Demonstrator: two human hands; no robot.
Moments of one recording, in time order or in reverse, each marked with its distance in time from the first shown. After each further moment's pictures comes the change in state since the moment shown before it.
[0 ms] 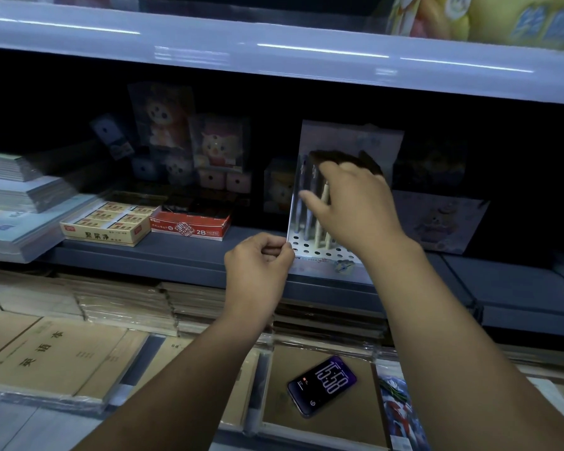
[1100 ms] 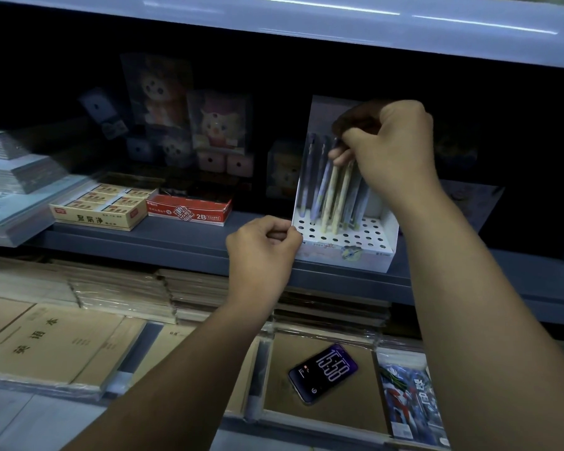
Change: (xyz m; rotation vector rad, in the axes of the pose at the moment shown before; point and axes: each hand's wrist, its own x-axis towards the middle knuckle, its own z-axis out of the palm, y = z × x) left_hand 0.006 -0.009 0.002 -0.012 0.008 0.046; right_hand 0.029 0.011 -0.012 0.753 0.161 0.257
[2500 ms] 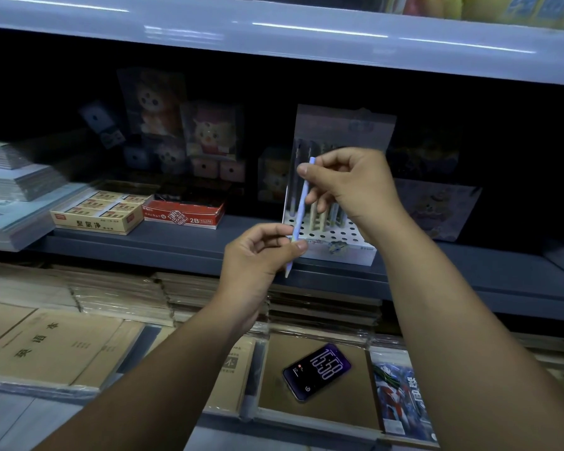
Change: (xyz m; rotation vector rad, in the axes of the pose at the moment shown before) left_hand -0.018 0.001 -0.006 -0.611 -0.297 -0.270; right_hand -0.031 0.013 0.002 0.439 -0.188 0.258
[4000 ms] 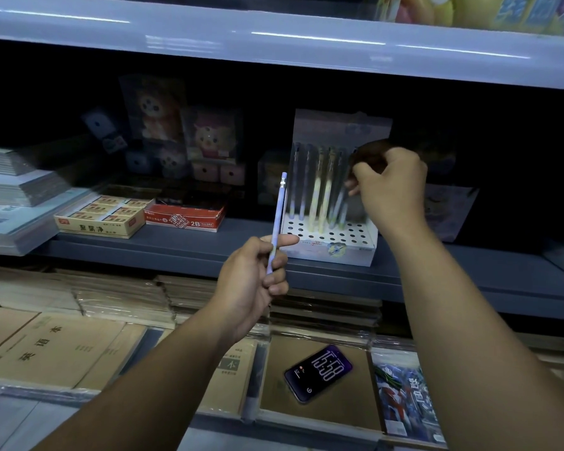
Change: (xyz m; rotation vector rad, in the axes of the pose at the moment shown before) left_hand -0.002 0.003 -0.007 -0.228 -0.106 -0.225; right_hand 0.009 0.015 -0.032 -0.449 0.387 -0.145
